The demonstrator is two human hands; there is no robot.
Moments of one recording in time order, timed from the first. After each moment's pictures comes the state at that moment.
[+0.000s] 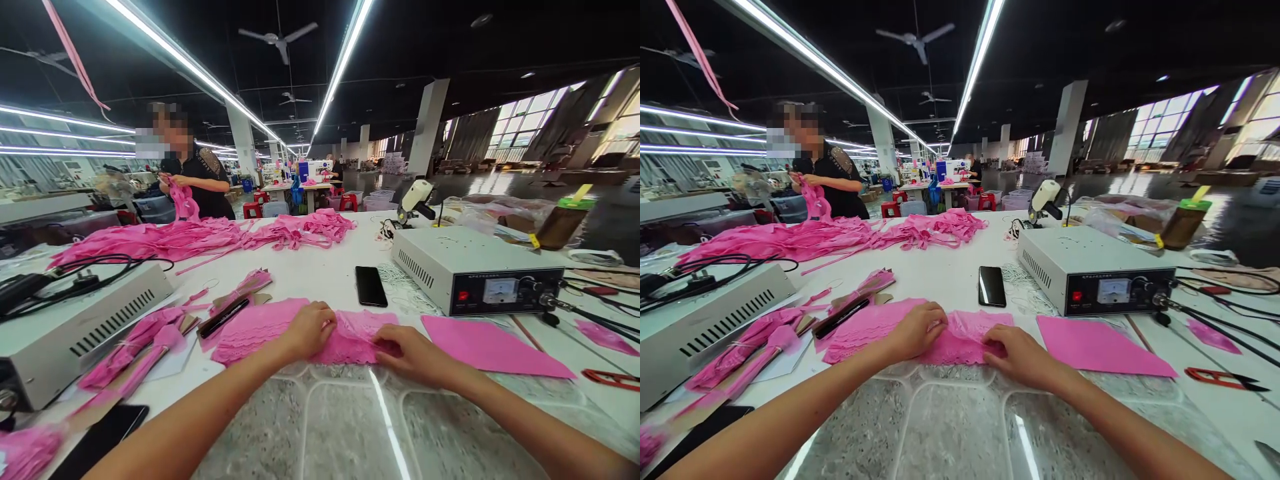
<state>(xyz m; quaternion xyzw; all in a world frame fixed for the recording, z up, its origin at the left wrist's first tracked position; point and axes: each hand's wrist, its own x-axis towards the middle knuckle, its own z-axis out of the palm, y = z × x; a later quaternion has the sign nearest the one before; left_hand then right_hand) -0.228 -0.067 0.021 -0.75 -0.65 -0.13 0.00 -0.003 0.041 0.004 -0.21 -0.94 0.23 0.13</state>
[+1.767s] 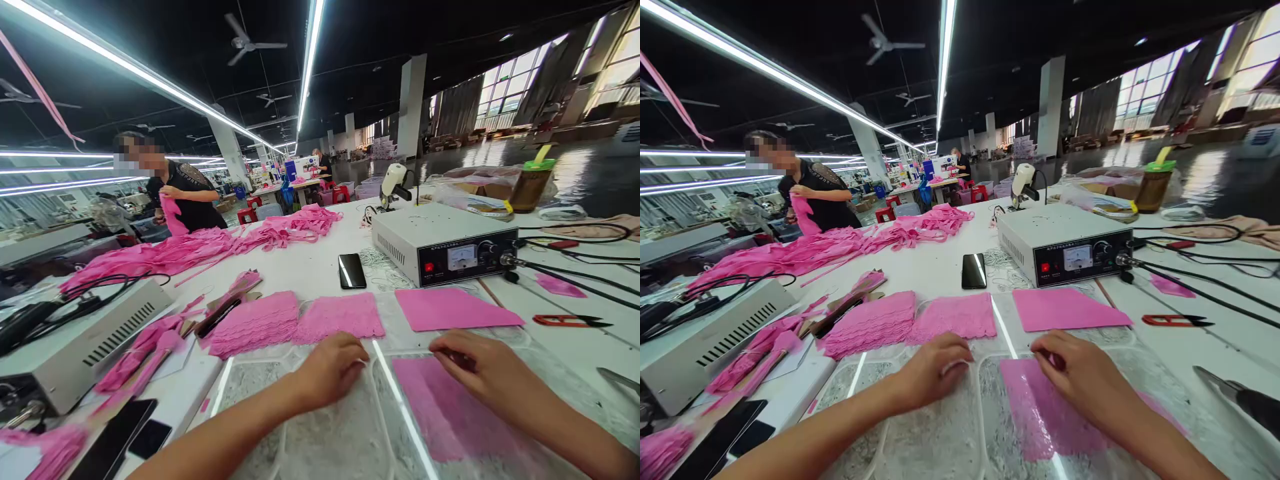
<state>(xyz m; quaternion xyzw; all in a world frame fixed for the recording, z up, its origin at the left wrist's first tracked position) -0.132 -0.105 0.010 -0.82 -0.53 -0.21 -0.07 0.125 0.010 -0.003 -0.36 -0.87 0.18 0.28</state>
